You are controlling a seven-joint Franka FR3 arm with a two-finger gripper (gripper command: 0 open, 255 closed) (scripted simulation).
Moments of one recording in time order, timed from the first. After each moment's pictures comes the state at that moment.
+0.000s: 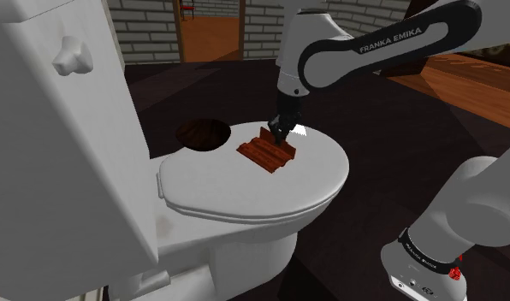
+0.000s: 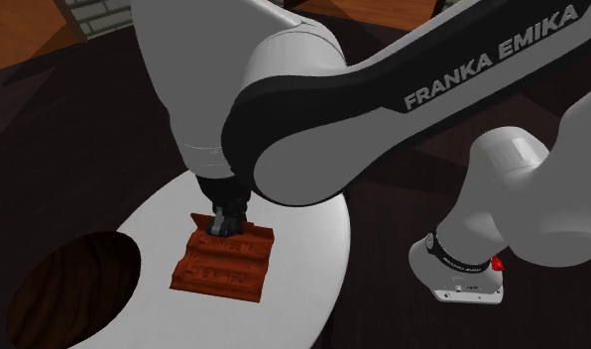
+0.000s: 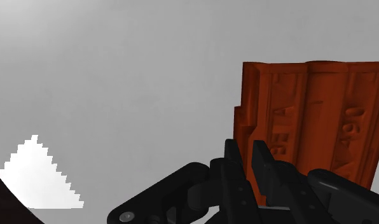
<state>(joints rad) 0.08 -0.25 0.22 -2.33 0.08 2.14 0.20</state>
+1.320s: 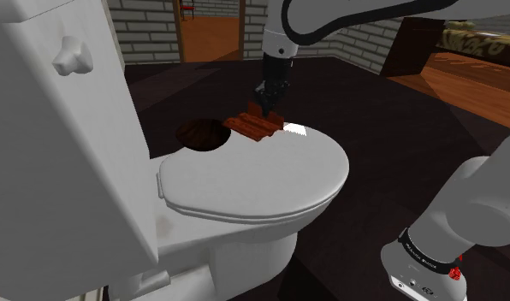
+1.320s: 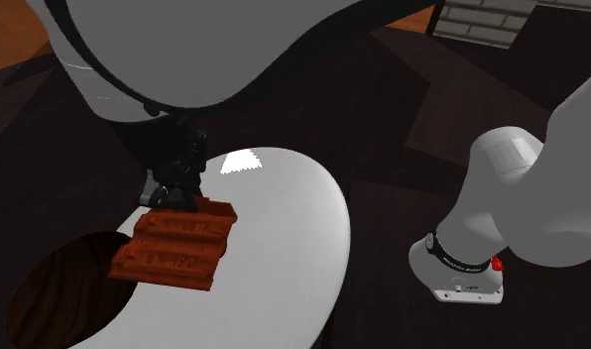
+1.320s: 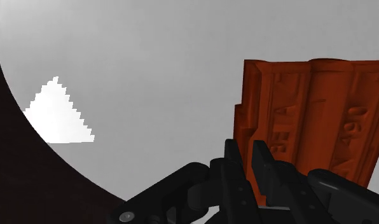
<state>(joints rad) 0.07 -0.13 0.23 -1.99 0.04 1.92 0.24</state>
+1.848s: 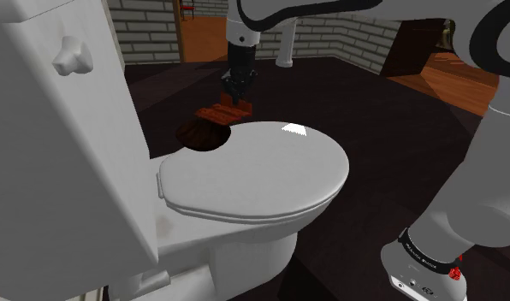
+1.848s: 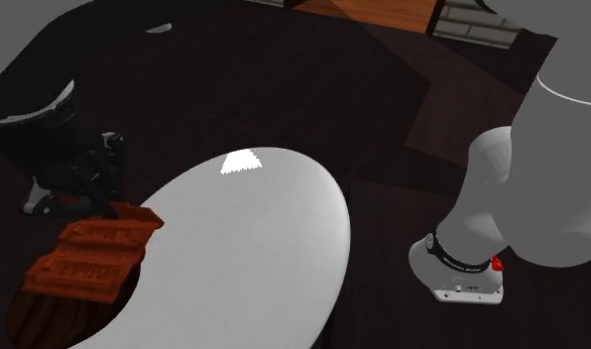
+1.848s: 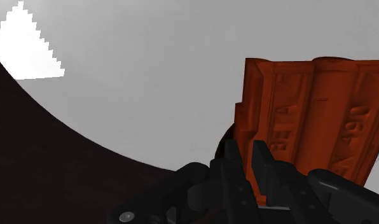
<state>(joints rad) 0.10 0.21 0.26 -1.56 -0.05 1.81 0.31</state>
